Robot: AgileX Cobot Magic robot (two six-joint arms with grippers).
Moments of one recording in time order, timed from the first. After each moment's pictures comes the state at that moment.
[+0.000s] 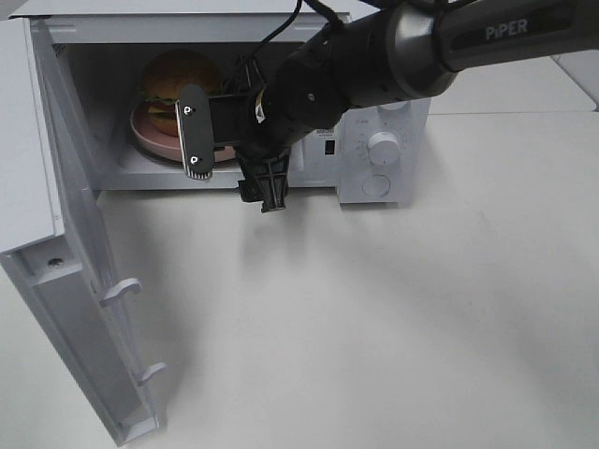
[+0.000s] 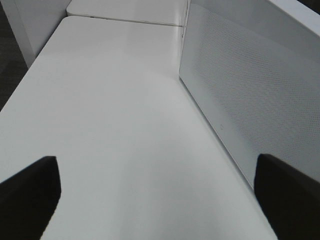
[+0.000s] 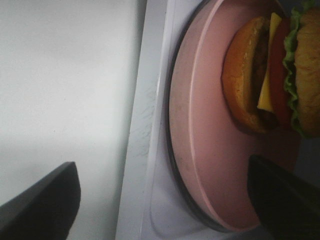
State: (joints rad) left arm 0.09 0.00 -0.52 -0.07 1.08 0.01; right arm 0.69 2.16 -1.53 -0.32 0.19 -0.96
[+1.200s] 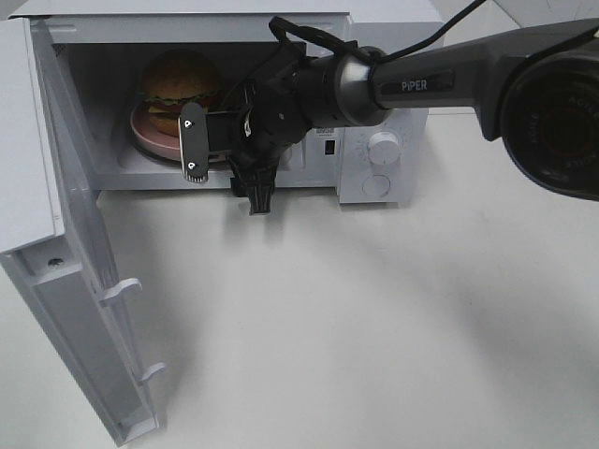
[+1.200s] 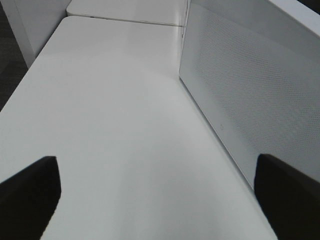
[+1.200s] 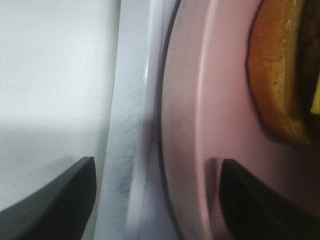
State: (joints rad) left arm 0.09 0.00 -0.52 -0.07 1.08 0.01; right arm 0.65 2.42 -1.83 -0.28 0.27 -0.94
